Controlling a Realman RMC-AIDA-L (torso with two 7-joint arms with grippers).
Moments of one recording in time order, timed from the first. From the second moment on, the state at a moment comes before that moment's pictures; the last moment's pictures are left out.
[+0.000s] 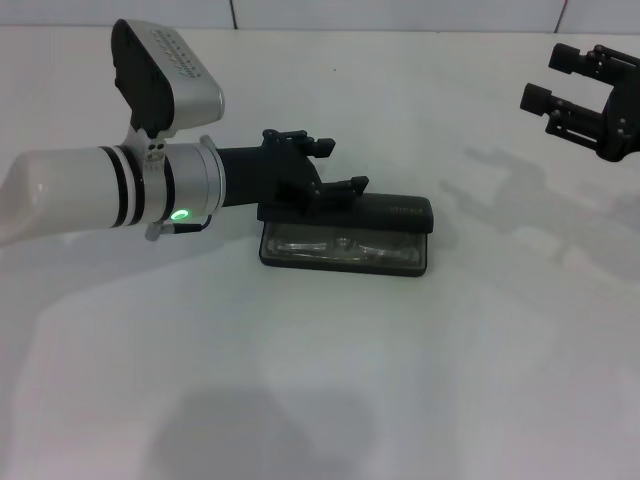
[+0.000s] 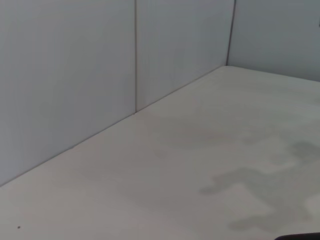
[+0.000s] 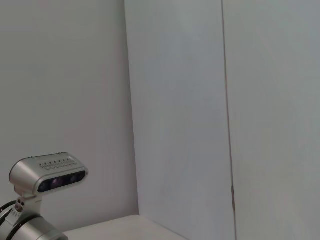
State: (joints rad) left arm -0.63 -2.09 1.32 0.55 1.58 0.92 -1.32; right arm 0.47 2.02 -0.86 -0.66 -1.48 -1.48 1.16
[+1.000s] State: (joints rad) left arm -0.56 -2.10 1.32 0.55 1.51 0.93 -1.16; right arm 0.47 2.02 -0.86 -0.64 -1.47 -1.48 1.13
